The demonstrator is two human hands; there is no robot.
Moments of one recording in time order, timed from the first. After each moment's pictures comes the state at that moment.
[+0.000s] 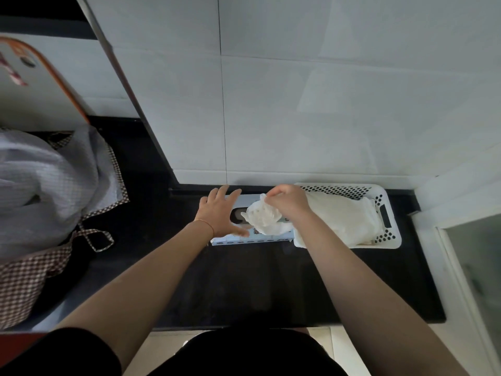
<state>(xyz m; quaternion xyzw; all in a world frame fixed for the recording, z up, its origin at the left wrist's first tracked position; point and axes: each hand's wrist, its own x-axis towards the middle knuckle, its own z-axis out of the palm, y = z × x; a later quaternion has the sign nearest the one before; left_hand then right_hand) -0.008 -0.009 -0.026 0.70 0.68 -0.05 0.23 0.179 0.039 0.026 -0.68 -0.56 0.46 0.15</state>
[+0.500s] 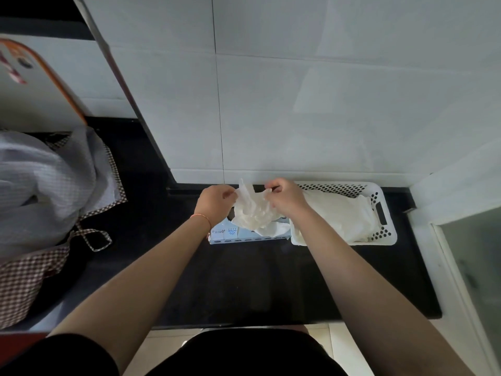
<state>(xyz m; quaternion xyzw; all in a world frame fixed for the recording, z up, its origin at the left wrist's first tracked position) -0.002 -0.001 -0.006 0.53 0.73 0.23 0.37 0.183 0.044 0.019 -0.65 -0.59 0.45 0.15</state>
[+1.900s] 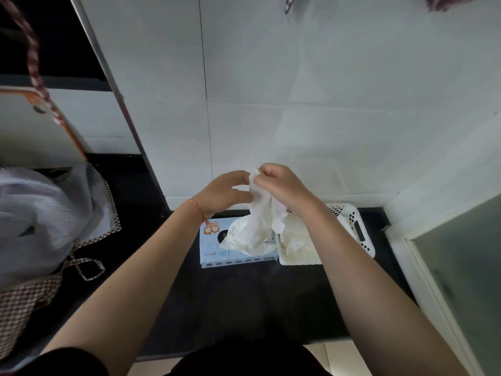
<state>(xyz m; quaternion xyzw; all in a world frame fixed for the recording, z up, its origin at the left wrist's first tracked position) 0.019 0.016 0.116 0.62 0.54 0.28 0.49 0.185 0.035 0.150 -0.54 -0.67 0.45 0.24</state>
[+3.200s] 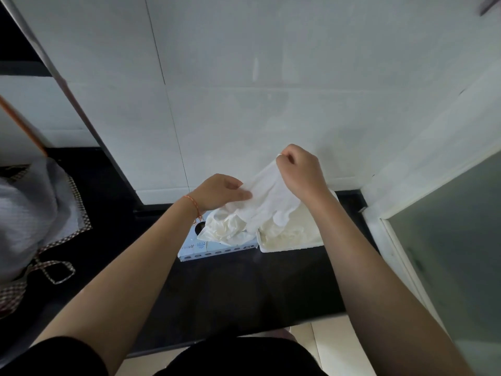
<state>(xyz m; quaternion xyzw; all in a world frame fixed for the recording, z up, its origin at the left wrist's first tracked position) 0.059 0.025 0.091 0.61 0.55 0.22 0.53 0.256 0.033 0.150 -0.64 -0.64 0.28 0.32</state>
